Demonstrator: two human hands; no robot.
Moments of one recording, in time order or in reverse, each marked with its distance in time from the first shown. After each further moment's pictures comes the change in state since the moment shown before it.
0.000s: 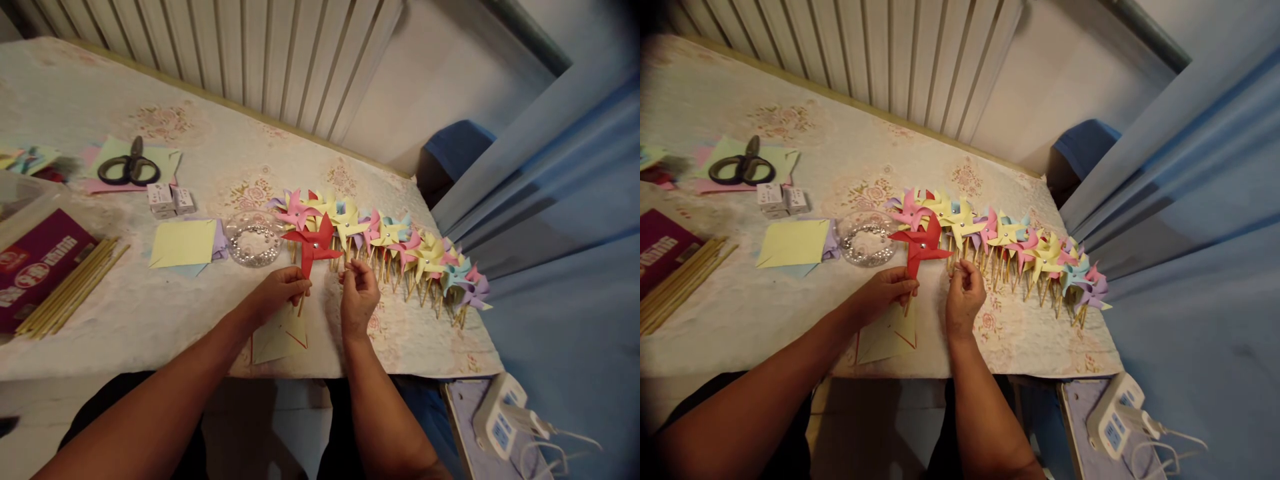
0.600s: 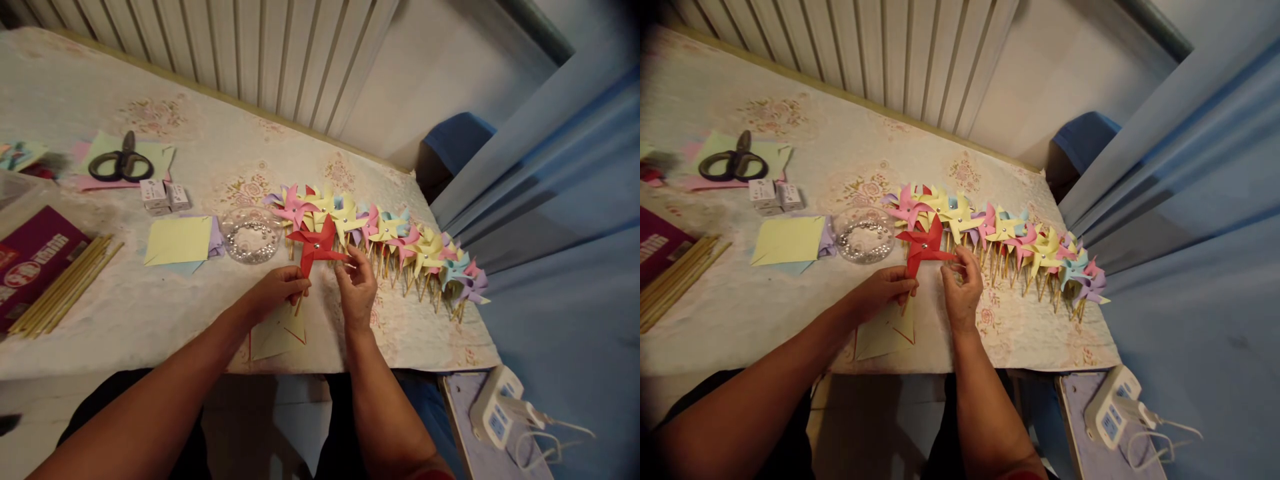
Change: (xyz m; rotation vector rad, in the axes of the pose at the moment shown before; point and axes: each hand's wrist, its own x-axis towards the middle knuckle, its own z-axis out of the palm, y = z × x) left_hand 0.002 -0.007 -0.001 0.007 -0.059 -0.040; right_hand 0.011 -0.002 -0.009 -0.004 -0.210 -0.141
